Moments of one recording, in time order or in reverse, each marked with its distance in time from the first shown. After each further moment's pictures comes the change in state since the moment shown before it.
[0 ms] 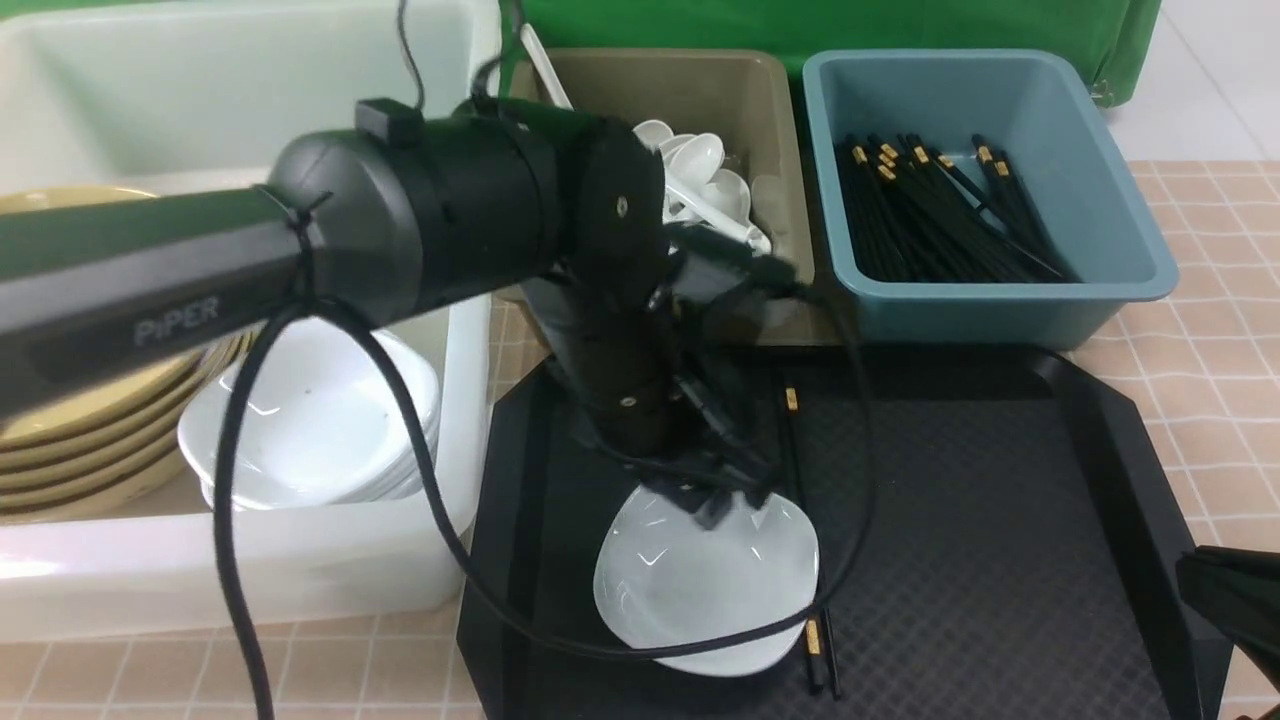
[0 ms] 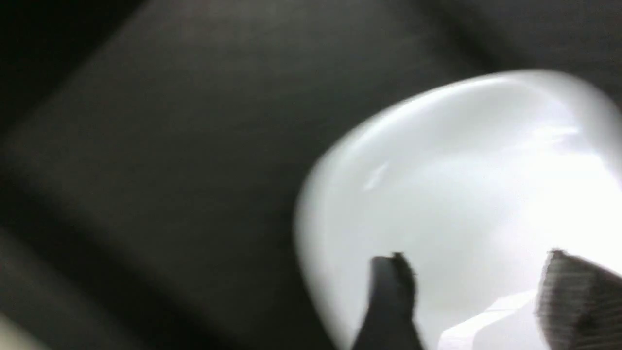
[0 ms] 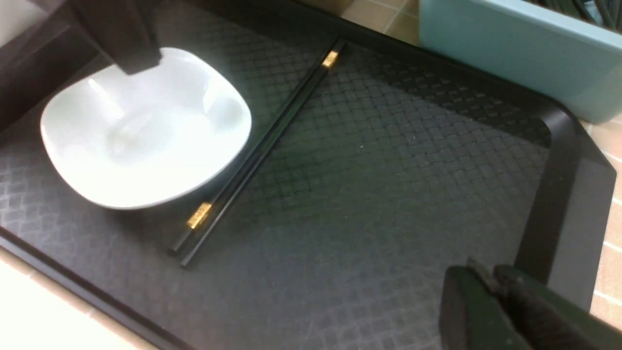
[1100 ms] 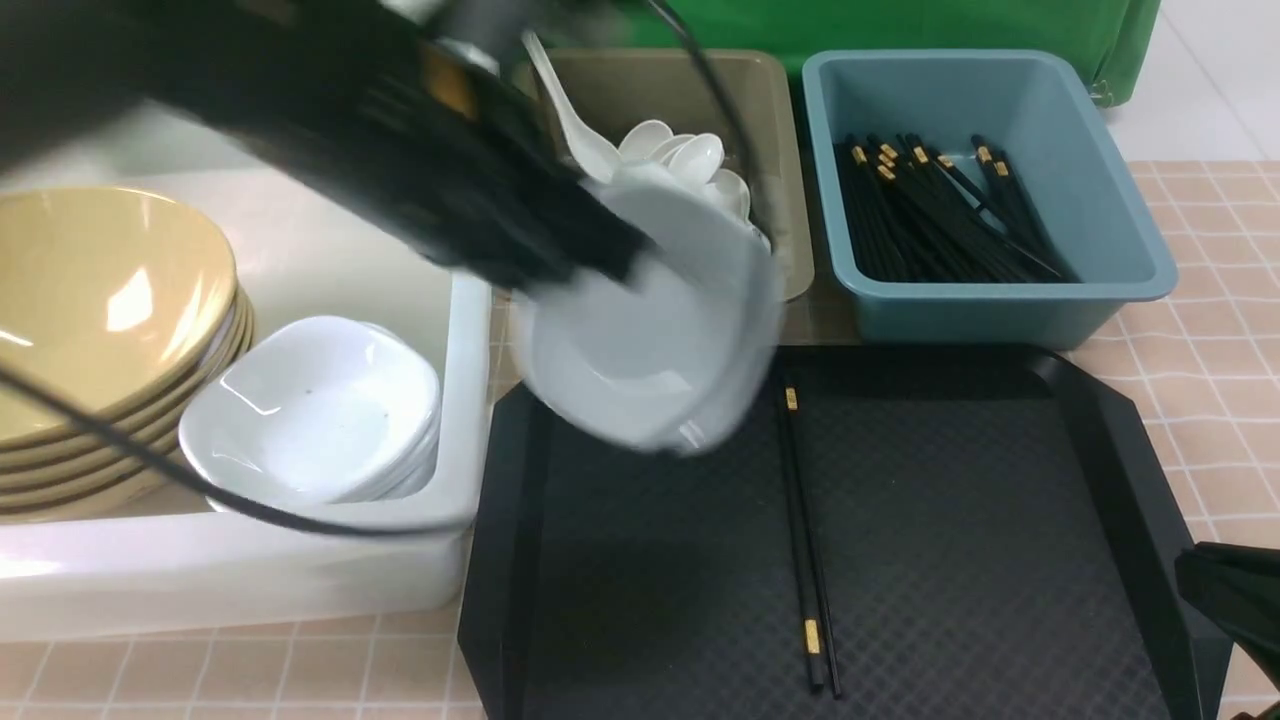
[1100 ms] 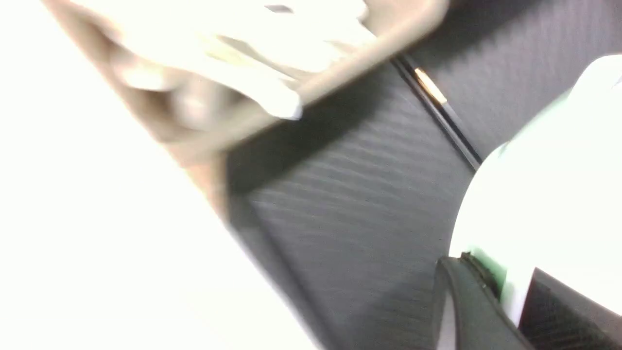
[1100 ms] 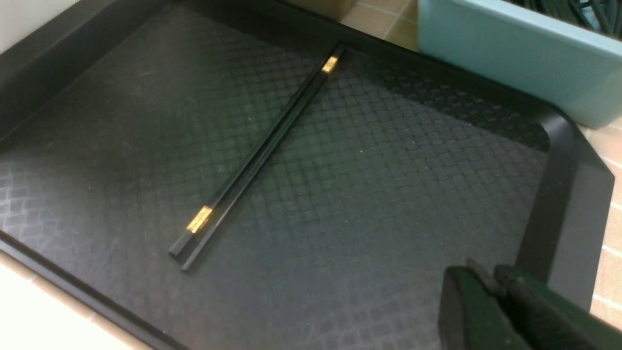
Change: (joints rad) right arm 0.000 0.000 0.000 0.000 -0.008 0.000; left arm 0.150 -0.457 0.014 0.117 -0.019 -0.153
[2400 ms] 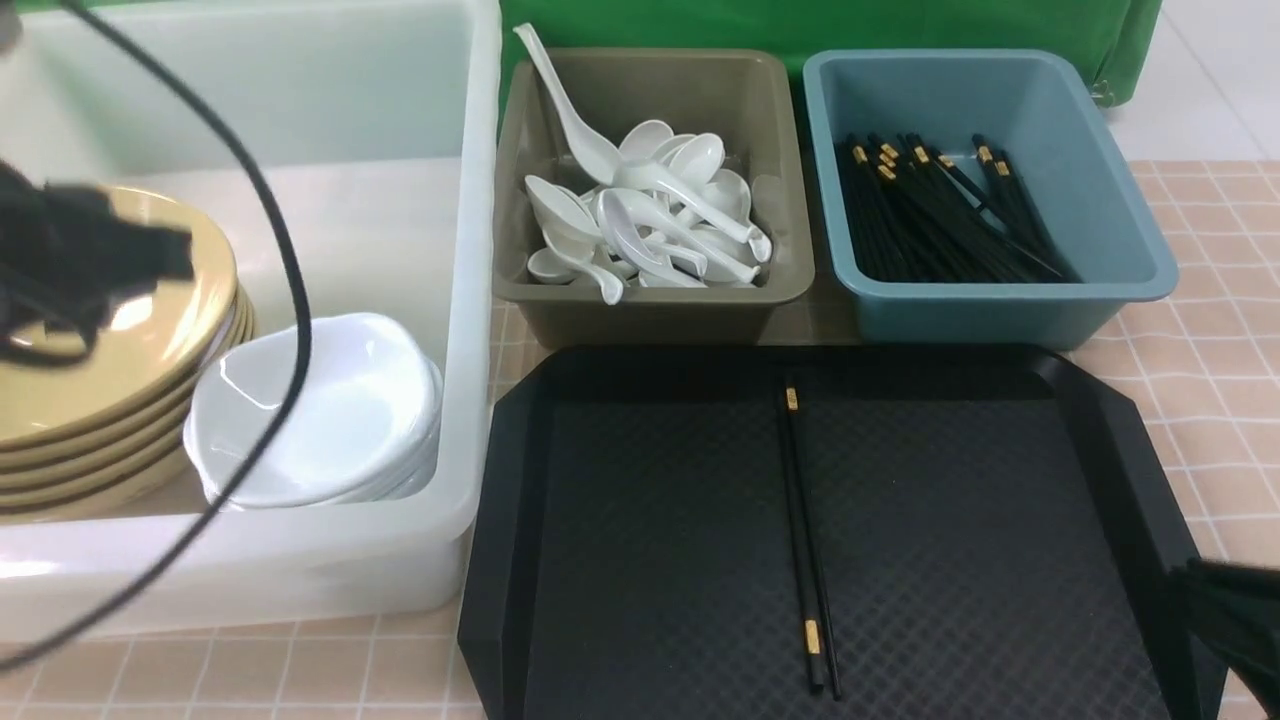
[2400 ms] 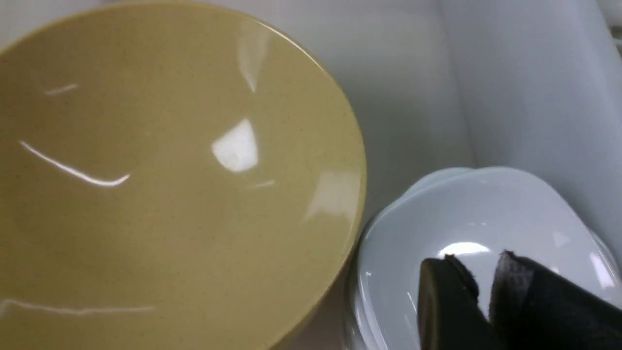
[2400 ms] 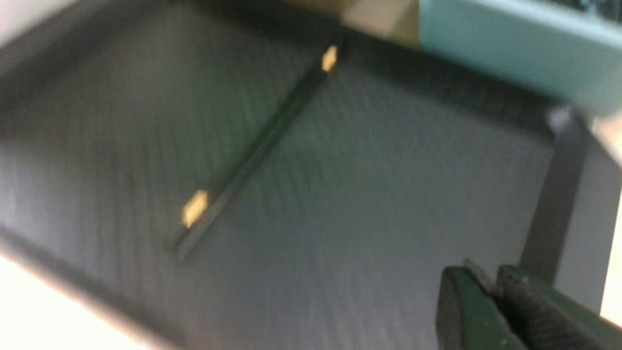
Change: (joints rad) right arm 0.000 0.013 0.035 0.000 0.027 0.000; left arm 0.383 -0.364 0.445 0.101 -0.230 -0.108
